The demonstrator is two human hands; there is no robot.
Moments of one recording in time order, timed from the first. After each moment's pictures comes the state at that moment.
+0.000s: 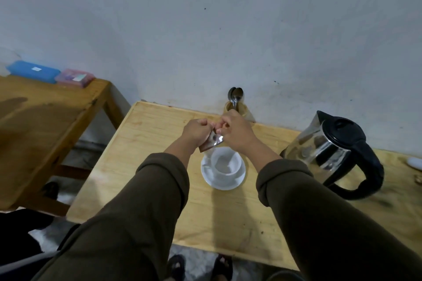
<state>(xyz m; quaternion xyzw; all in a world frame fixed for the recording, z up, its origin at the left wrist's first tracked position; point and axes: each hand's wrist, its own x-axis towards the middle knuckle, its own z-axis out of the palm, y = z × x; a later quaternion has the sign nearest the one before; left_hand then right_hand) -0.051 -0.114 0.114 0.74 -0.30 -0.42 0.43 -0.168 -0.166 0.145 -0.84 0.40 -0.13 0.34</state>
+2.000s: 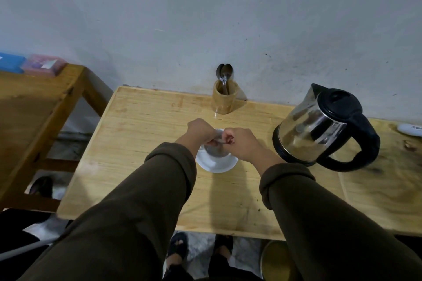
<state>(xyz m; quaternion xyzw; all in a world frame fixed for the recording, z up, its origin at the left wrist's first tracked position) -0.089 -0.132 0.093 0.85 -0.37 -0.38 0.05 -0.219 -0.150 0.094 -0.81 0.47 0.01 0.35</state>
